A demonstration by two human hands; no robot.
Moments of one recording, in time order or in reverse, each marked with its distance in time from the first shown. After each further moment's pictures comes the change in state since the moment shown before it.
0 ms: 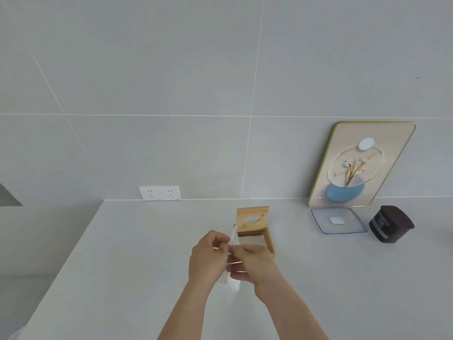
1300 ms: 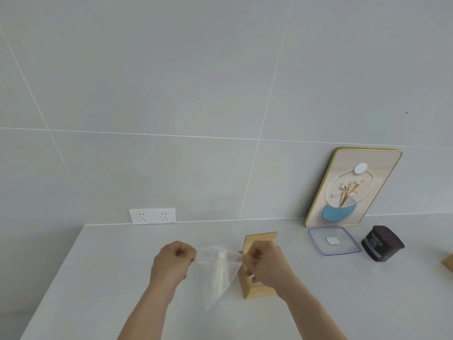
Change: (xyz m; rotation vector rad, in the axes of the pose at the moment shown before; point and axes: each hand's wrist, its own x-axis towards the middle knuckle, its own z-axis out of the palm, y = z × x) left_hand 0.088 -0.009 -0.111 -0.166 -0.022 -0.102; right_hand 0.043 -0.059 0.032 -0.738 0.272 -0.248
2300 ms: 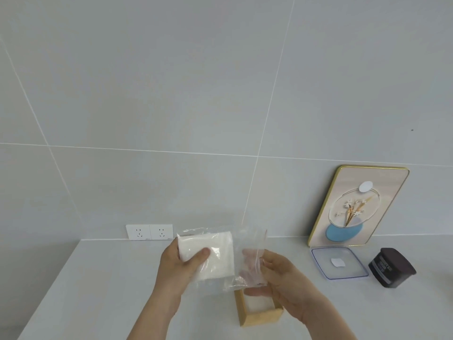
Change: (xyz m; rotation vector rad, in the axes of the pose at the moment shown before) left_hand 0.009 0.027 0.024 -0.401 -0.084 0.180; right_hand 0.012 0.014 -0.051 0.827 -0.413 -0.042
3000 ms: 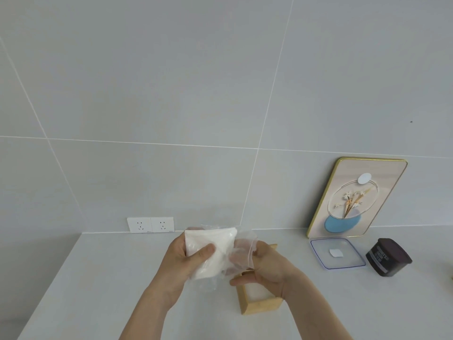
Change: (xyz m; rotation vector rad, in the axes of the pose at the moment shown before) left_hand -0.005 0.003 -0.012 -0.096 -0.318 0.051; right_hand 0.025 -0.003 0.030 -0.152 -0.113 0.089
